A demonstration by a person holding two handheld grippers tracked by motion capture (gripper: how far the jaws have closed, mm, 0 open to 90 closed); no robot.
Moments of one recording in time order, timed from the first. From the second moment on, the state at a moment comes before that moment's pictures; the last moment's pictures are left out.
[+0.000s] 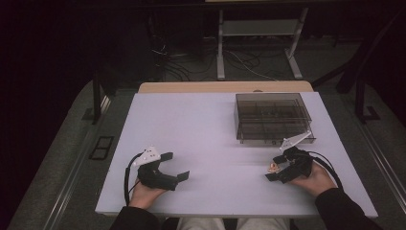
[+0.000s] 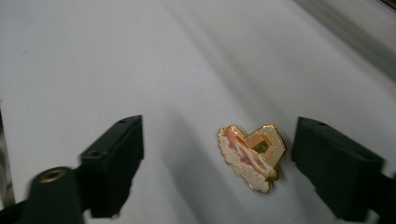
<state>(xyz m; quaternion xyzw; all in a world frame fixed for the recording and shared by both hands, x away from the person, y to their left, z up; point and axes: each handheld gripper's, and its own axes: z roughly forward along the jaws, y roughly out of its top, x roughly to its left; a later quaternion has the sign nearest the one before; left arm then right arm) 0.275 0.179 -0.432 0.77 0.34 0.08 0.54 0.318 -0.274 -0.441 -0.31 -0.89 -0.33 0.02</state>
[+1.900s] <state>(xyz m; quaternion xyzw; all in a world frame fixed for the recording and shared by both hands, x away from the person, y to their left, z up) 0.275 0.176 -0.432 0.78 0.33 0.08 0.53 0.303 -0.294 -0.434 -0.32 -0.89 -0.32 0.06</state>
